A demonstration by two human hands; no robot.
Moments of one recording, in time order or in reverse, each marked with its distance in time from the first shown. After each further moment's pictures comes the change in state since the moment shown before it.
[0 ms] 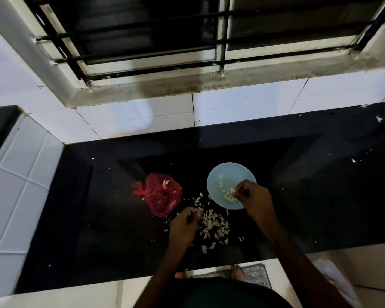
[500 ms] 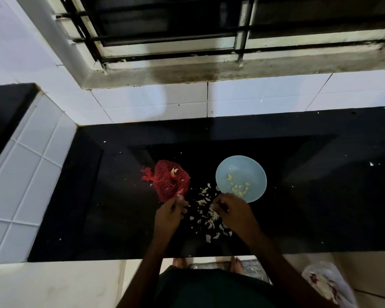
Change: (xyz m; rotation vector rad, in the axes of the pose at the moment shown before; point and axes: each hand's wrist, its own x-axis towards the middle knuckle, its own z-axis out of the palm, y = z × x) left_hand -0.007 -0.019 -0.045 -0.043 0.180 -0.119; right_hand -0.045 -0.018 0.061 -0.165 -0.264 -0.280
